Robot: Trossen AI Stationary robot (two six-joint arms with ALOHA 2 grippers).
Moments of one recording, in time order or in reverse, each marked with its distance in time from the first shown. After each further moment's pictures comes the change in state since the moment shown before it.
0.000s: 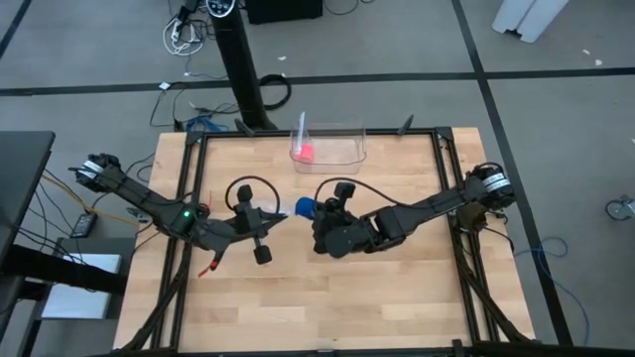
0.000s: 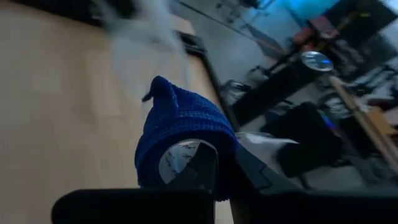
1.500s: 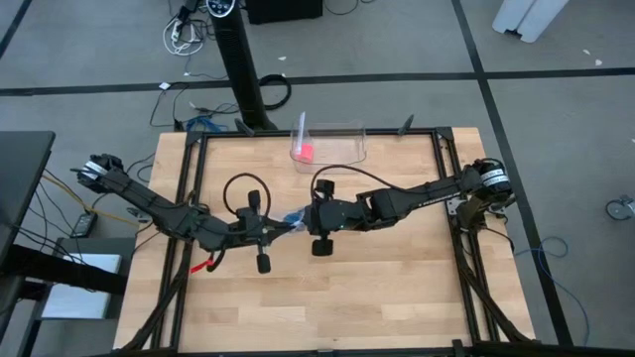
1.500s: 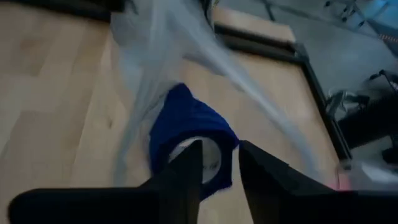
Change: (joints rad) left arm -0.002 0.029 -0.049 0.320 0.144 0.113; right arm -0.117 -0.008 0.000 0.079 -0.528 -0.012
